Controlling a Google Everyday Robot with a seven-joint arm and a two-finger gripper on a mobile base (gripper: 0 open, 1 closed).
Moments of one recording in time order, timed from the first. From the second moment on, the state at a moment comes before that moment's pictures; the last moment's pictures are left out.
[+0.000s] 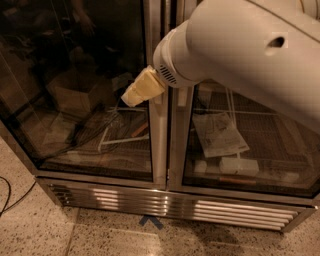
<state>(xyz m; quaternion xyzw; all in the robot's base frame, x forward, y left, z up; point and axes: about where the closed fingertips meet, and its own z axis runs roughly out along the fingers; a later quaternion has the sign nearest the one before) 0.543 -0.003 0.991 -0.41 0.79 -0.02 0.47</state>
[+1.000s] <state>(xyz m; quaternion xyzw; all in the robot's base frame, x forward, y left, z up) 0.527 -0.016 1.009 -0.43 0.77 0.03 0.46</state>
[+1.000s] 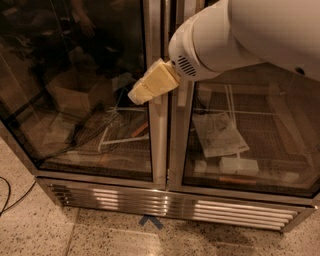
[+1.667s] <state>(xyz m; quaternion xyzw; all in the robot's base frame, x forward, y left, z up) 0.514 -0.014 1.016 -0.45 0.76 0.08 0.46</state>
